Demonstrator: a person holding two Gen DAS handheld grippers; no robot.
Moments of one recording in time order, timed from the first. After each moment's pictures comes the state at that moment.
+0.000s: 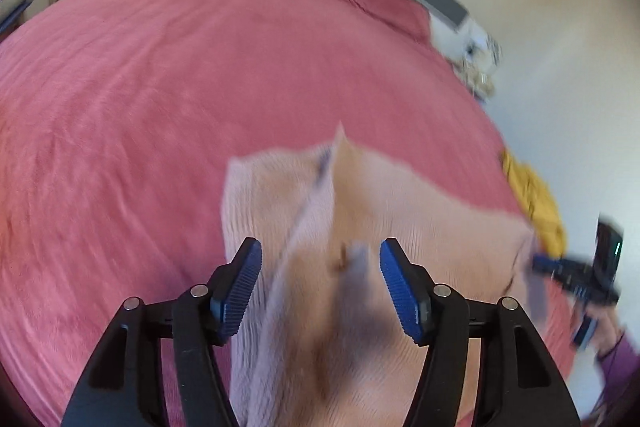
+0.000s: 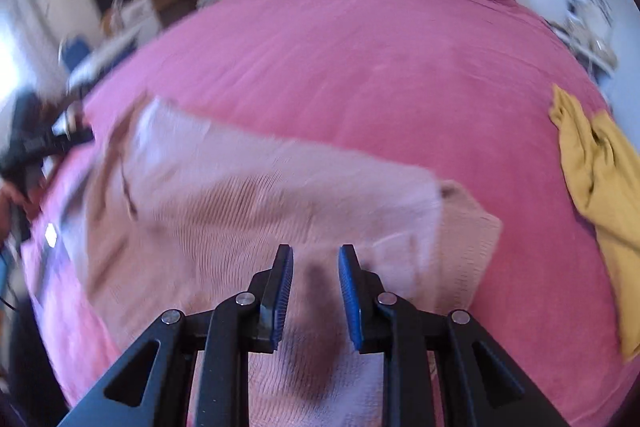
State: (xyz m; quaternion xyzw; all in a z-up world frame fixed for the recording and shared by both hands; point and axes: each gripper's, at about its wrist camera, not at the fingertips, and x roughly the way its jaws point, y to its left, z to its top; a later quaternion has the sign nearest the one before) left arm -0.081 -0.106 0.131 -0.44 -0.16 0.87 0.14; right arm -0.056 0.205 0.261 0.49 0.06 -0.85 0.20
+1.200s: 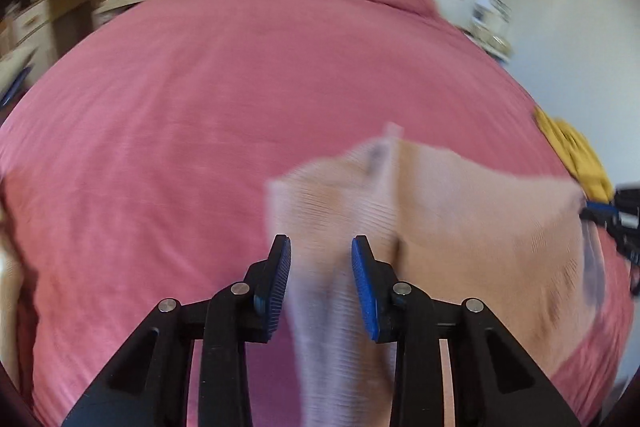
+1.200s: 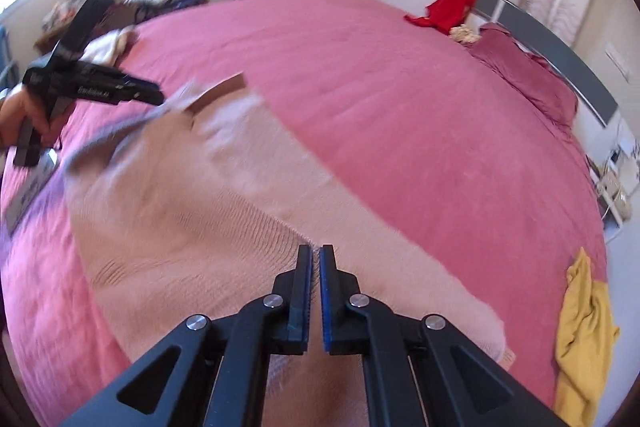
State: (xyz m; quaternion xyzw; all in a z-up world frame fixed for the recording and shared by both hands) left arm -0.062 -0.116 0.144 -0.44 -0.08 0.89 0.07; right arm -0.049 0.097 0.271 0.40 0.22 -0.85 0.27
